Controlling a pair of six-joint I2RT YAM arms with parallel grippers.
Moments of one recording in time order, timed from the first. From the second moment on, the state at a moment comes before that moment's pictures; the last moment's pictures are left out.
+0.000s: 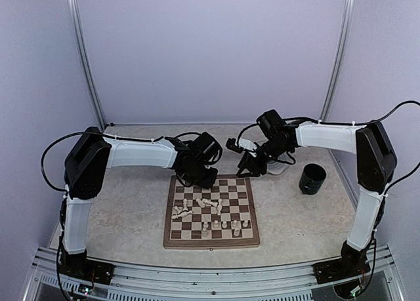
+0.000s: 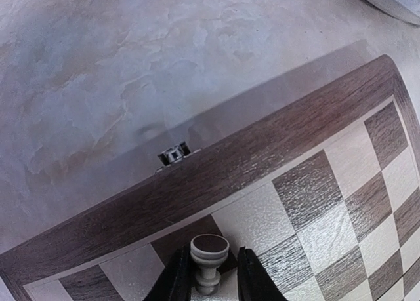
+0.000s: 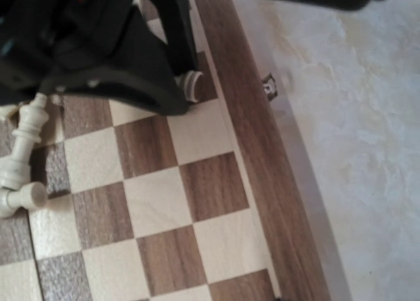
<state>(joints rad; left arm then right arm) -0.87 2.14 1.60 -0.53 -0.12 -0.41 0.56 1.89 1.41 -0.54 -0.51 -0.65</state>
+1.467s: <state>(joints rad) -0.81 2.01 1.55 -0.53 0.74 -0.10 0.74 1.72 1.35 -0.69 -0.49 -1.00</state>
